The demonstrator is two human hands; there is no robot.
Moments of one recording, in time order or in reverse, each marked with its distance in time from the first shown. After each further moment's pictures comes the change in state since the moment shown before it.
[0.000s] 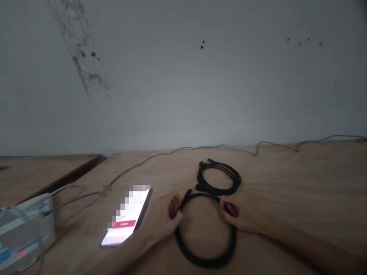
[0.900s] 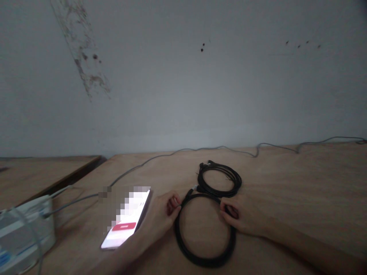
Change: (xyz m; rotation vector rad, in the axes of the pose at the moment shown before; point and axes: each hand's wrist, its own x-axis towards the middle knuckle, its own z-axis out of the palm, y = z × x) left_hand 0.004 -0.006 0.001 -0.189 0.024 -0.062; right_hand 0.003 -0.007 -0.008 -0.043 -0.027 -0.005
